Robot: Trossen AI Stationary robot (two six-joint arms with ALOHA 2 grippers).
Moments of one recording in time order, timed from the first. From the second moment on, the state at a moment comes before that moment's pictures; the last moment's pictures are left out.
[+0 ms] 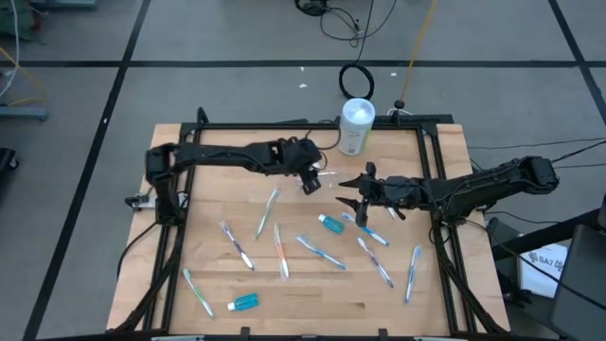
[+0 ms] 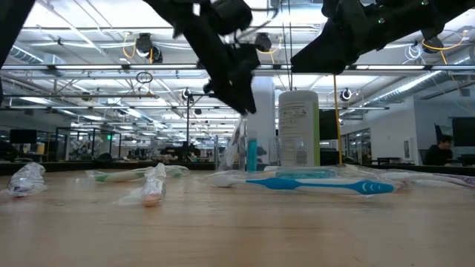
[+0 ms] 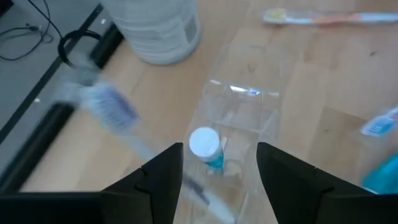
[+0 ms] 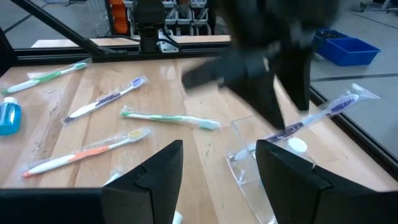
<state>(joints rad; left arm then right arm) 0.22 1.83 1.43 -0.44 -0.21 -0.10 0.07 1.12 0.56 0.25 0.28 0.06</state>
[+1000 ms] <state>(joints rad) -0.23 1.45 1.18 -0.86 -0.41 -0.48 0.13 1.12 0.57 0.18 0.28 0.12</state>
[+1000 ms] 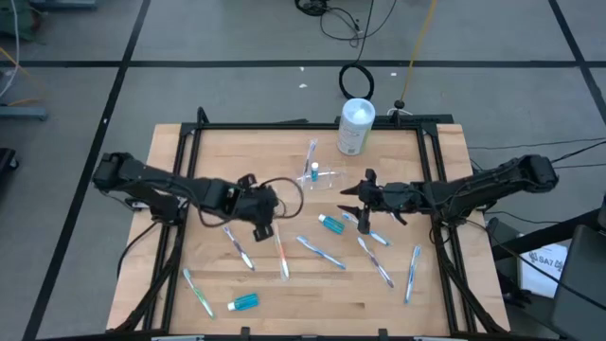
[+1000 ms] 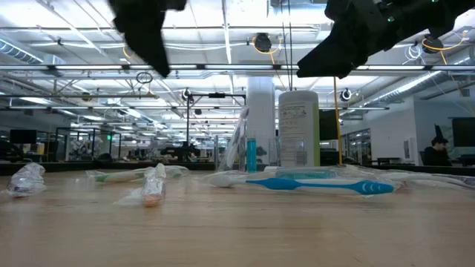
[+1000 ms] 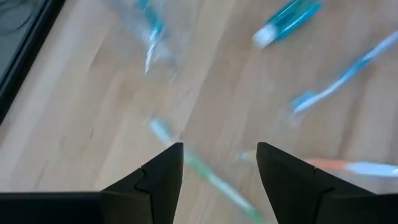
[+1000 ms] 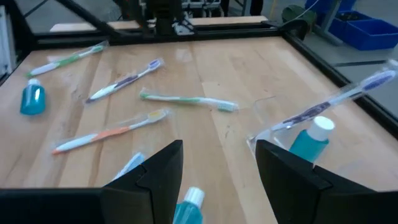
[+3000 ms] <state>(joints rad) -0.25 1.29 0.95 -0.50 -0.55 -0.43 -0.29 1.03 0.12 0.53 0.34 0.31</state>
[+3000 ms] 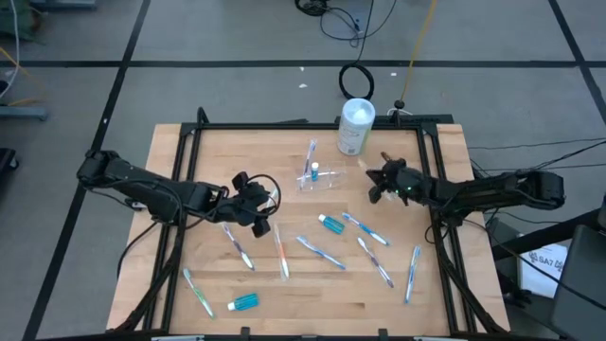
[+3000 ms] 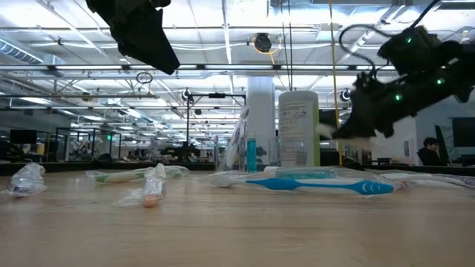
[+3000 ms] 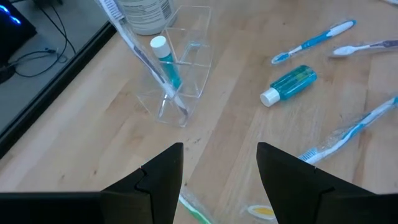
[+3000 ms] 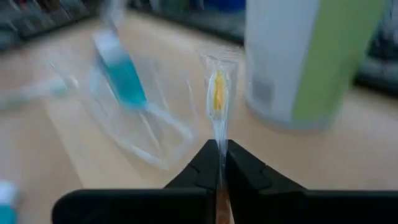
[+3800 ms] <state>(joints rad) -0.25 1.29 0.95 -0.49 -0.55 -0.39 -0.05 1.16 0.23 1.51 0.10 -0.15</state>
